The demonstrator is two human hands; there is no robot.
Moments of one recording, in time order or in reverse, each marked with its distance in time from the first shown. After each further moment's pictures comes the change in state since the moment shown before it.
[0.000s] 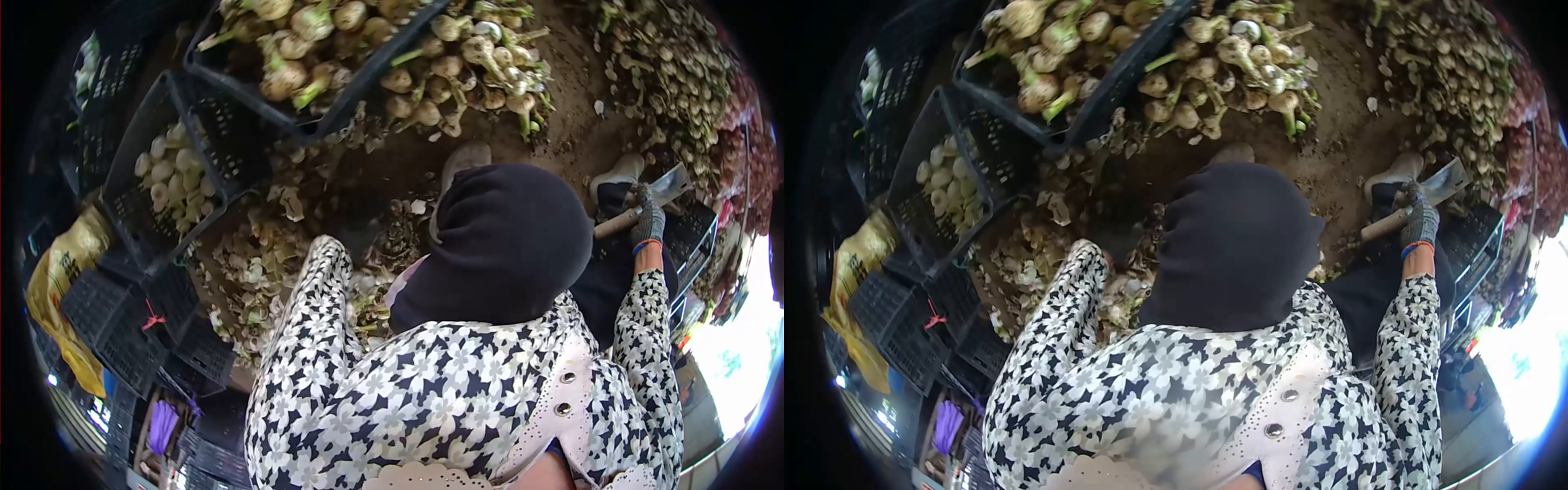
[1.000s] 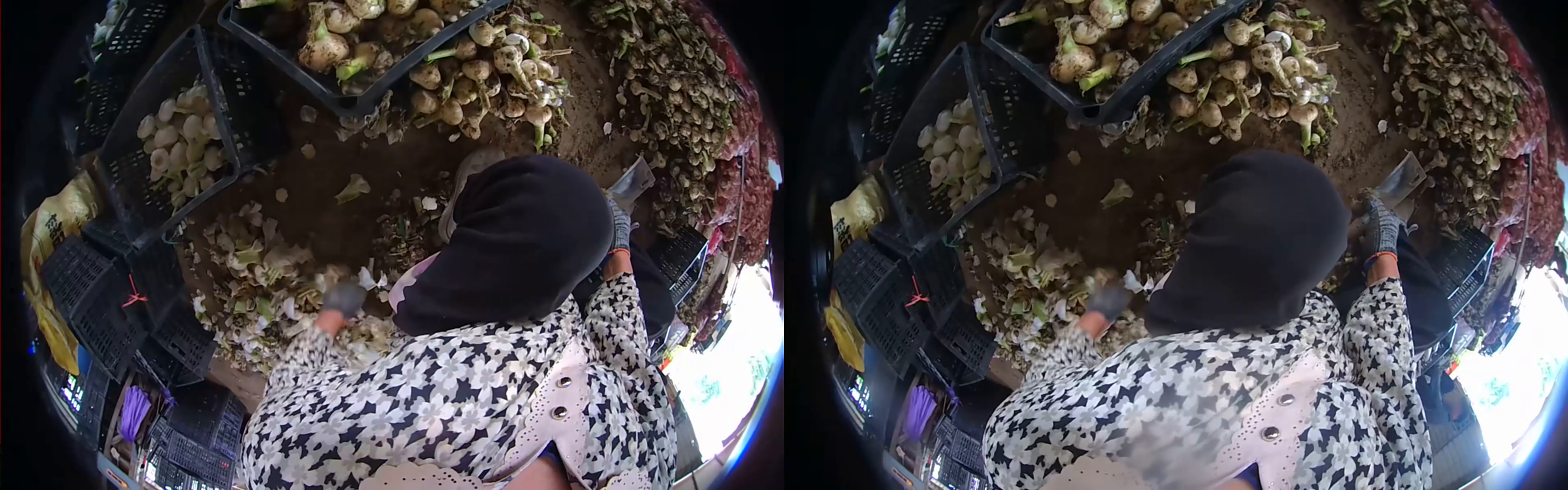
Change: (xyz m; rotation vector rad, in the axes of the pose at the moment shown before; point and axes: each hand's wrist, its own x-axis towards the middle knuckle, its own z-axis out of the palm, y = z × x) left_hand -0.134 0.031 0.047 -0.331 -0.446 -0.221; right_hand -0.059 0.032 0.062 -0.542 -0.111 -0.051
